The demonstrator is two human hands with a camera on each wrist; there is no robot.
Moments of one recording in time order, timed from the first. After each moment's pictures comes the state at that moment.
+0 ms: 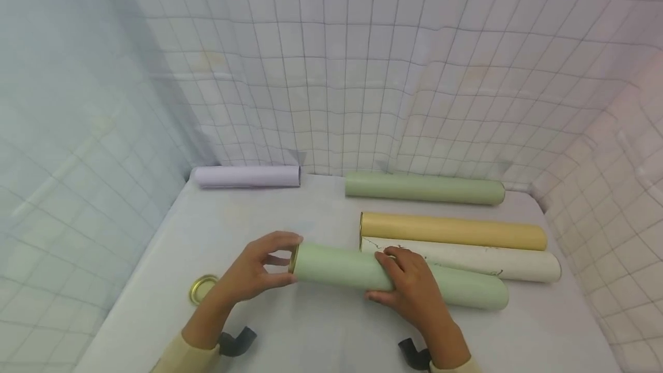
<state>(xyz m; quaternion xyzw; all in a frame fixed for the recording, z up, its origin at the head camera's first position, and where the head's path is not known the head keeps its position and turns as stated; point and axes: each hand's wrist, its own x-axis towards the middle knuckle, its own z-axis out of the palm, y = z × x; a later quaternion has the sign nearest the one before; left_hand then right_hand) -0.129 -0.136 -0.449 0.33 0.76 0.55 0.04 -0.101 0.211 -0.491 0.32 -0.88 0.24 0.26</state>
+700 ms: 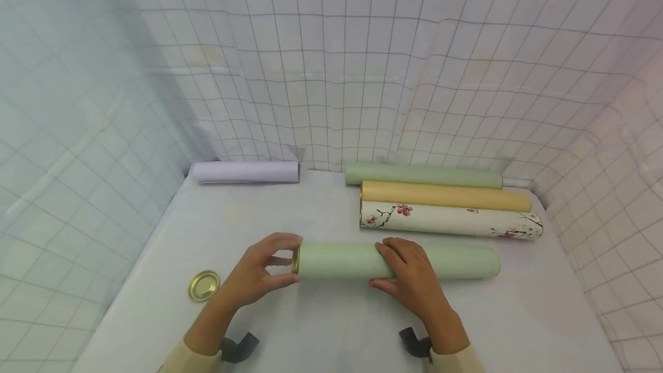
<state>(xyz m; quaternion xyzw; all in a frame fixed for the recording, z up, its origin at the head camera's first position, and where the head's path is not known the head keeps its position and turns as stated) -0.119 -0.125 -0.454 0.30 0.78 0.55 0.02 -0.117 0.219 -0.499 0.35 -0.86 0.24 0.27</state>
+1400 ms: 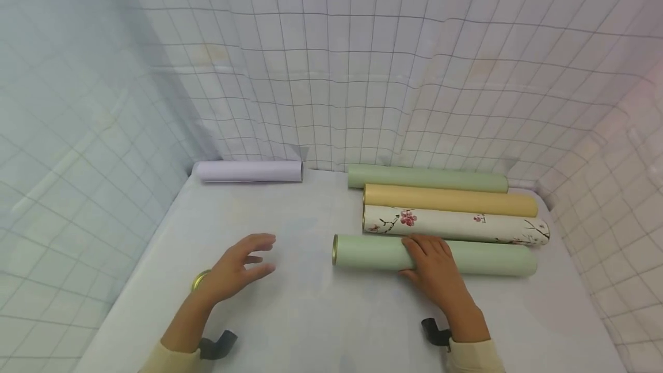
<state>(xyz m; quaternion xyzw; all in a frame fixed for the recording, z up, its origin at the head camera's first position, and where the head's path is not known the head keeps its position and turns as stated) -0.124 -0.183 -0.476 0.18 0.85 0.49 0.08 -0.126 0.260 -0.518 0.27 -0.93 0.16 0.20</state>
